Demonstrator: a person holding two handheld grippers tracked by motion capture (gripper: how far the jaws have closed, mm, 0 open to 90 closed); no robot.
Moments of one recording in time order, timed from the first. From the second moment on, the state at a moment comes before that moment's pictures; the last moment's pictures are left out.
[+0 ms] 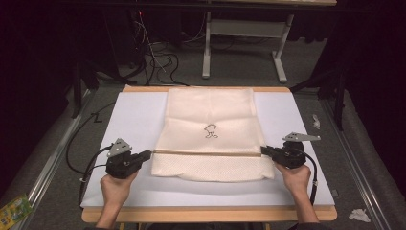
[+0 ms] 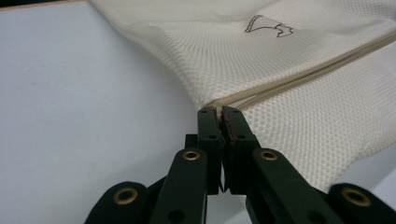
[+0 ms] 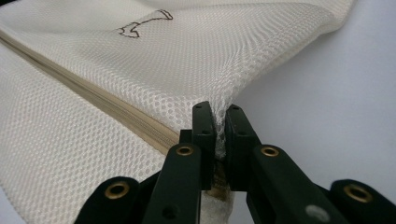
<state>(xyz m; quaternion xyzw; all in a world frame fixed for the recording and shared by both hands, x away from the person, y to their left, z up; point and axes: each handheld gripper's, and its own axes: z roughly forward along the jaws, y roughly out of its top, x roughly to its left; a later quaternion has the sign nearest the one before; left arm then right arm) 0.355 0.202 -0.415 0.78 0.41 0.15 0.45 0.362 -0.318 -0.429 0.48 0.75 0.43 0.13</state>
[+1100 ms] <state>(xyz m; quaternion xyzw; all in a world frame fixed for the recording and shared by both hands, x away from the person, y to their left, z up) 0.365 0.207 -0.414 0.77 0.42 0.12 0.47 0.362 -0.315 -0.437 0.49 0.75 0.43 0.12</state>
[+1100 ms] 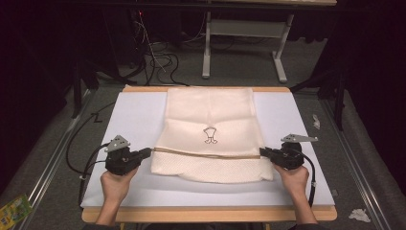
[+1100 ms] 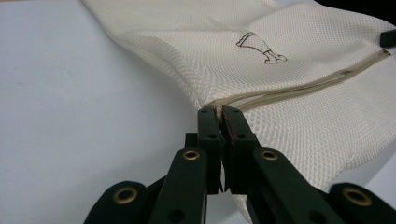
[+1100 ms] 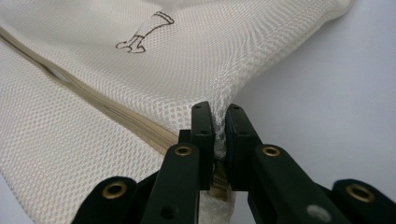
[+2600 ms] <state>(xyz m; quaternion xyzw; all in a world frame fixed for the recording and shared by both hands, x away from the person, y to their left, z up) 0.369 0.194 -0.434 0.79 0.43 0.12 0.41 0.360 -0.294 -0.461 0.49 0.78 0.36 0.15</state>
